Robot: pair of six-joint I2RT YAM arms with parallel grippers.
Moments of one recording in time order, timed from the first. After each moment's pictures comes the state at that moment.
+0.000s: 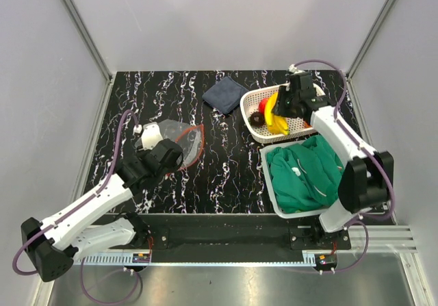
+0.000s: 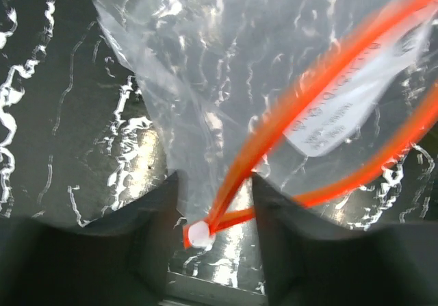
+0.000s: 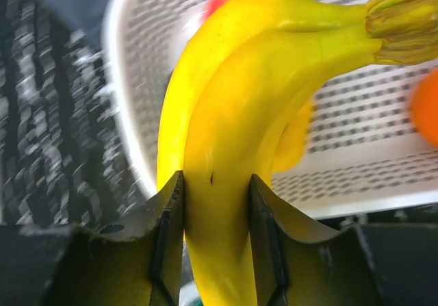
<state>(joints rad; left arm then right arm) -0.77 0.94 0.86 -0.91 -0.69 -0.87 0.30 1.55 1.33 -0.50 -0.02 0.35</state>
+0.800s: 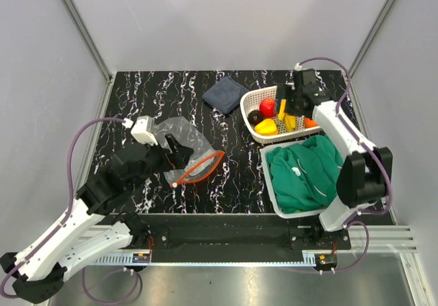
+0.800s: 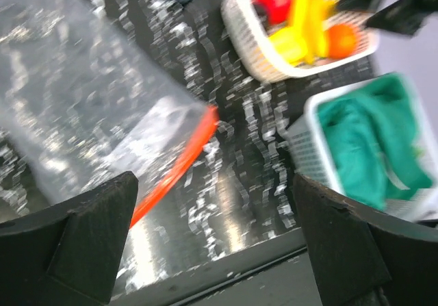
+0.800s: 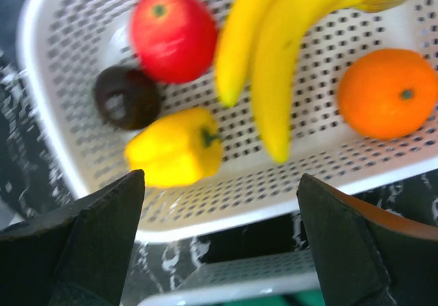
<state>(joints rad) -0.77 0.66 0.89 -0.63 -0.26 -0.66 0.19 1.68 1.44 -0.59 0.09 0.30</state>
